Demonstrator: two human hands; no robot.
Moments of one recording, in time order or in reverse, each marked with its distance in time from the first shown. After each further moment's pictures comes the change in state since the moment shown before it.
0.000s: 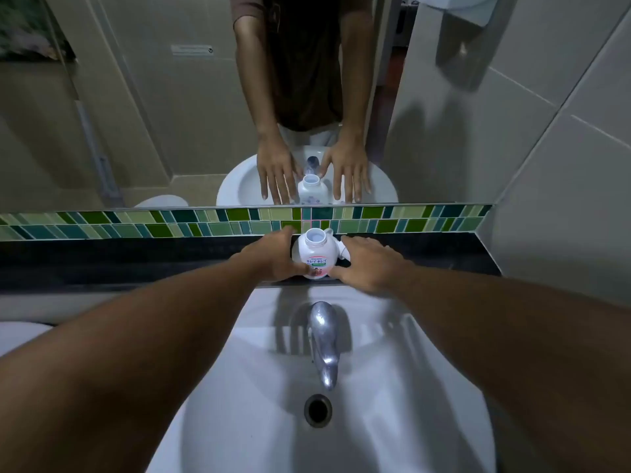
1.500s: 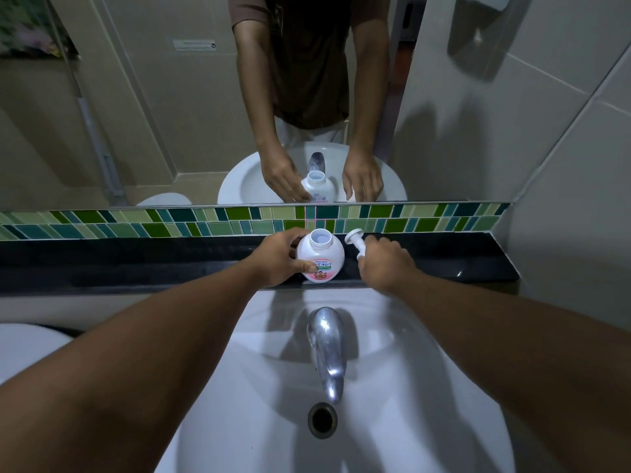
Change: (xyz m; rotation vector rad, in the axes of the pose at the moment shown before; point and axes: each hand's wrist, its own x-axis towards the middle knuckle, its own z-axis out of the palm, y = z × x) left_hand 0.022 -0.022 0.024 -0.504 0.004 0.055; right_hand 0.029 0.020 0.023 -0.078 0.145 0.168
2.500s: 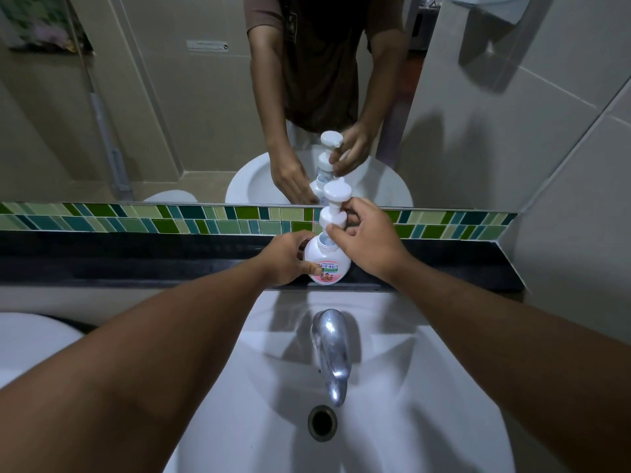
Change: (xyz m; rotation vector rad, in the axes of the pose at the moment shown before) left_hand 0.002 0.000 0.000 0.049 0.013 0.009; right_hand -0.009 -0.049 -0.044 0.793 0.216 -0.320
